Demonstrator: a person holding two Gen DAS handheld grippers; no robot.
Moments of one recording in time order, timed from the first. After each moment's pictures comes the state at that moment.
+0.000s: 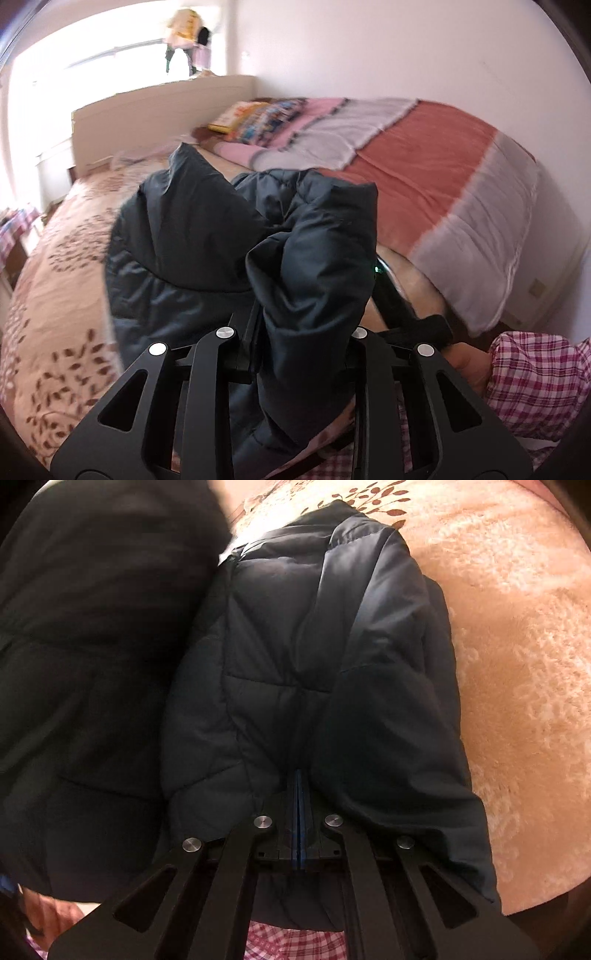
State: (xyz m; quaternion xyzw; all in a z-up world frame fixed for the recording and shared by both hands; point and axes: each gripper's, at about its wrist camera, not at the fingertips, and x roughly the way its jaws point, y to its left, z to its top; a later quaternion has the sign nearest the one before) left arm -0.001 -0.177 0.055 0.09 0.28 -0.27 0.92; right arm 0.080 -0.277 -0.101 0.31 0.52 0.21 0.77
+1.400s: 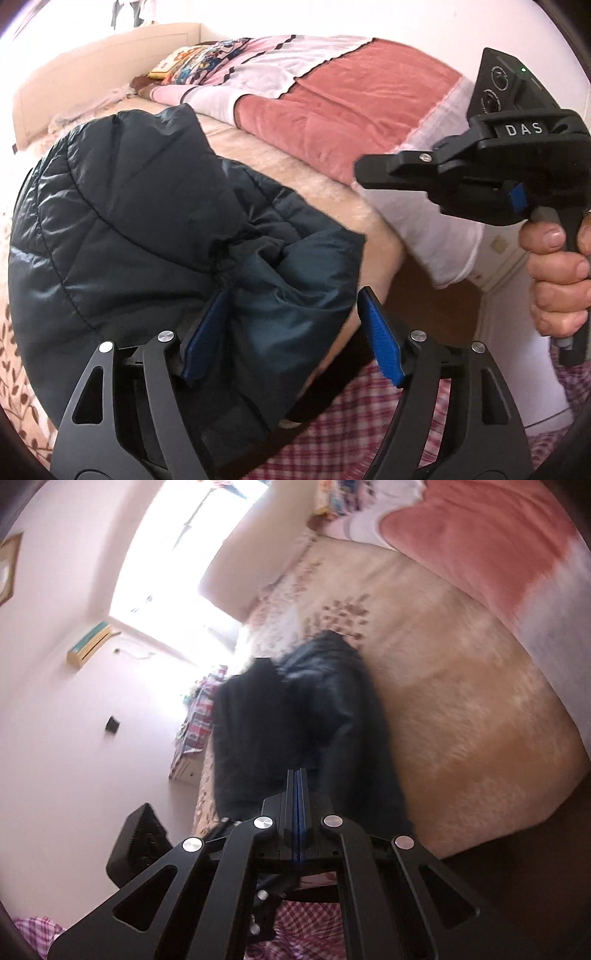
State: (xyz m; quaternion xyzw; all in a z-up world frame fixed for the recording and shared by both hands) left arm 0.001 -0.233 -0.017 0.09 0.38 -0.37 0.84; right arm -0.051 -0.397 0.017 0.39 0.38 0.19 0.82
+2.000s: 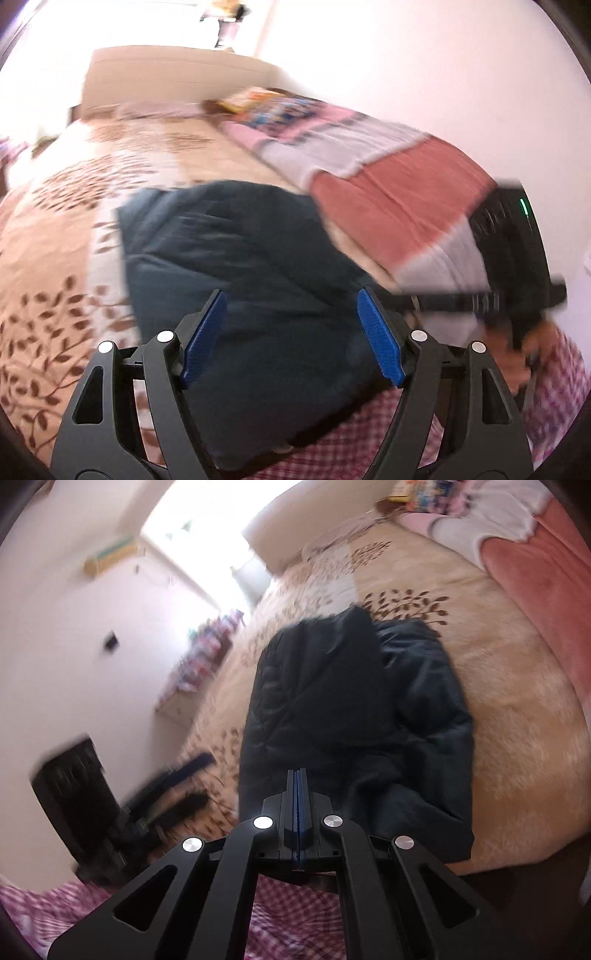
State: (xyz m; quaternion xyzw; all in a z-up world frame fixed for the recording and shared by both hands) left arm 0.013 -0.100 0.050 -0.06 0.32 -0.27 0.91; right arm -0.015 -0.283 0.047 0.22 0.44 0.23 0.84
